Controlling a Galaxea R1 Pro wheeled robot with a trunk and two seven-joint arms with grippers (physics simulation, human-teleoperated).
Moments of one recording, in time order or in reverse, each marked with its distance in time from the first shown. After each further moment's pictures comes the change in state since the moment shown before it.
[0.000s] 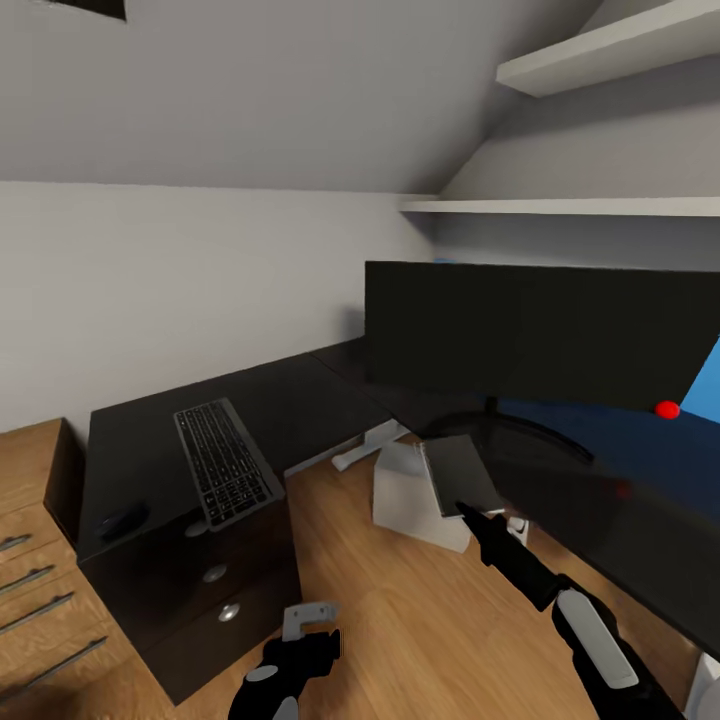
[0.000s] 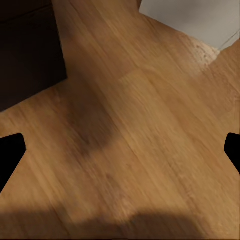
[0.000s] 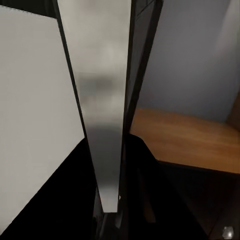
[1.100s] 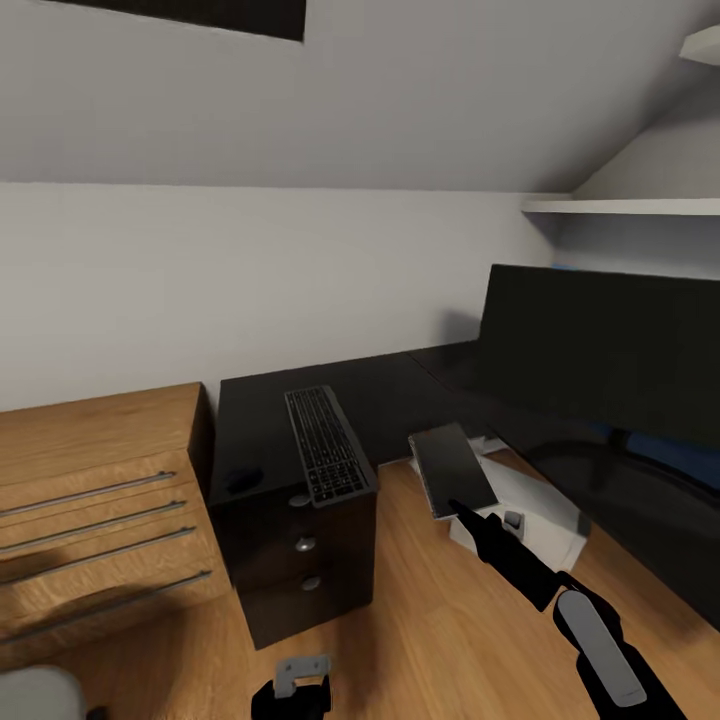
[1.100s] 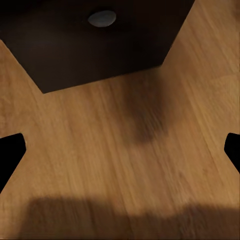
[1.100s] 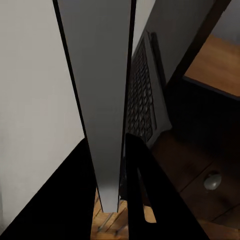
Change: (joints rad) left arm 0.002 0.012 -0.117 0.310 0.000 -0.334 -0.005; right arm 0.057 -0.001 0.023 -0.166 0.080 0.001 -0.007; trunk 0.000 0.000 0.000
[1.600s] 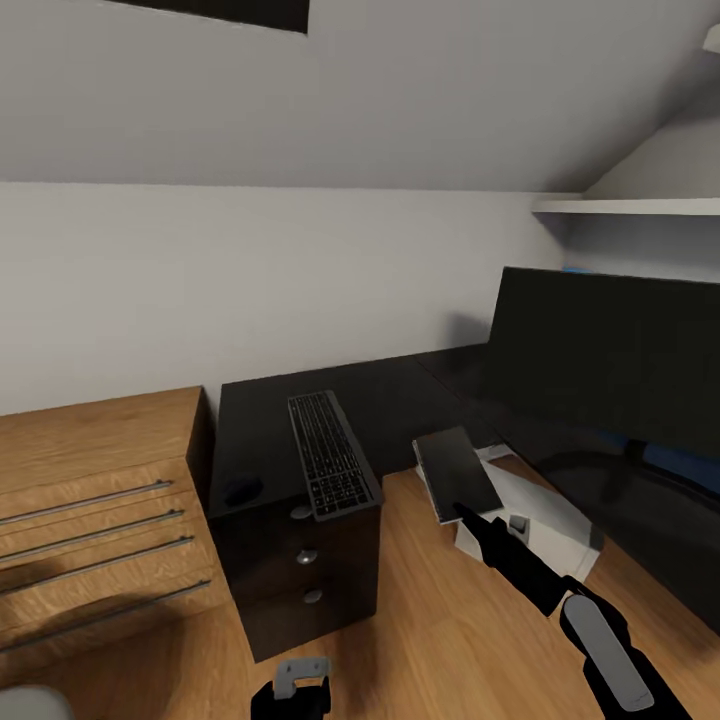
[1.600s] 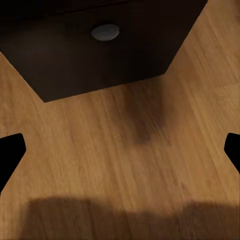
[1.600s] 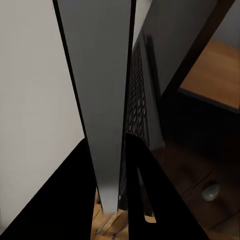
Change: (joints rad) left arm 0.000 0.001 -0.002 0.004 0.000 -0.001 -0.002; right arm 0.008 -0.019 -0.002 0.014 -0.006 0.002 0.015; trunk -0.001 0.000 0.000
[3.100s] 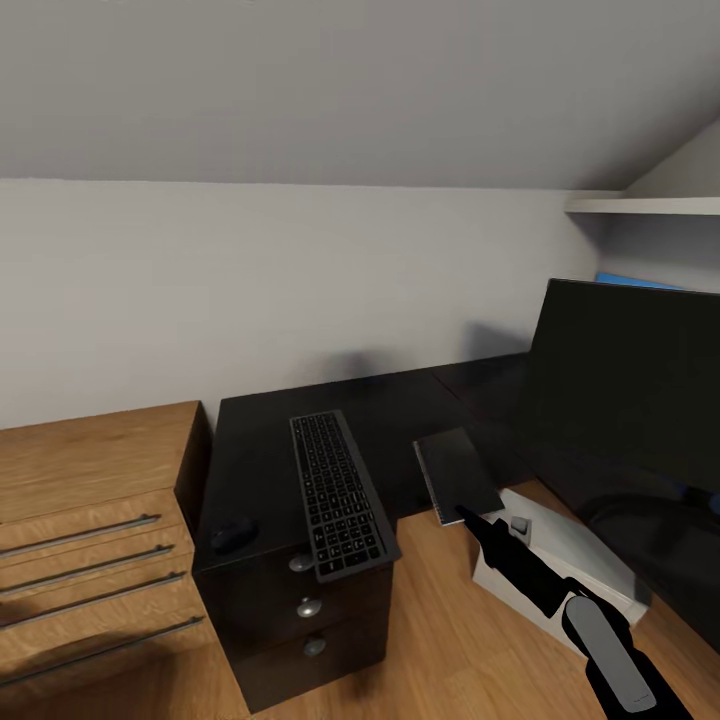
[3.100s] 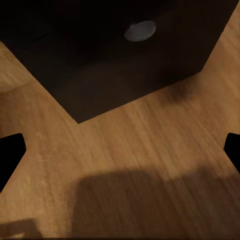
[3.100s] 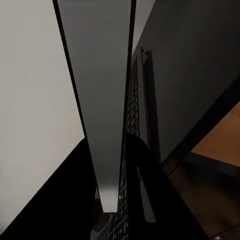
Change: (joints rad) left arm 0.066 0.076 -0.293 0.305 0.008 -0.411 0.008; right arm 0.000 -0.007 0.000 0.011 0.000 -0.001 0.011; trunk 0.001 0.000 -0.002
